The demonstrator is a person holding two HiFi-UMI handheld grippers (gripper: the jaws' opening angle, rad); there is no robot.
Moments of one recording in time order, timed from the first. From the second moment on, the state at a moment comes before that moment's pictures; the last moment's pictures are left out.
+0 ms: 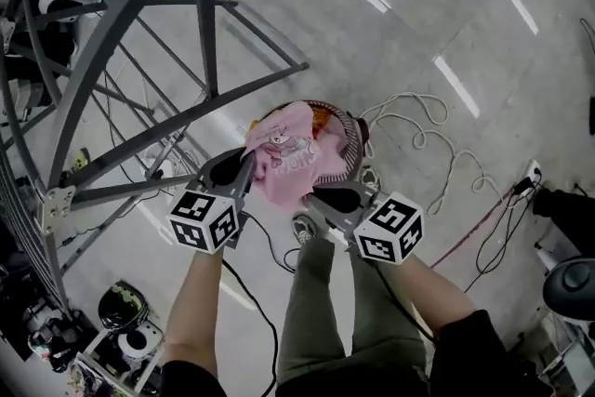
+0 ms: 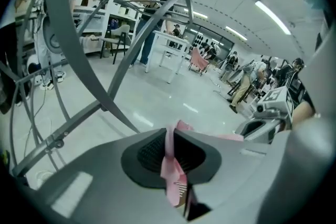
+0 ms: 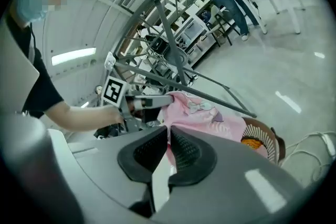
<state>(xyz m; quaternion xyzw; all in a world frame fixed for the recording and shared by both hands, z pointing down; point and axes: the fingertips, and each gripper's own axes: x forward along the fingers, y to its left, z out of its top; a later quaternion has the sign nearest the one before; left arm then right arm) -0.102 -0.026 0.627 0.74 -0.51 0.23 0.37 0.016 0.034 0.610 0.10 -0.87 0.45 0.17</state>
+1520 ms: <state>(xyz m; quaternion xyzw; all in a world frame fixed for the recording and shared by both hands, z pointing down) 0.021 0.022 0.406 0.73 -0.62 0.15 0.26 0.031 -0.018 0.308 0.05 -0.91 0.39 0.11</state>
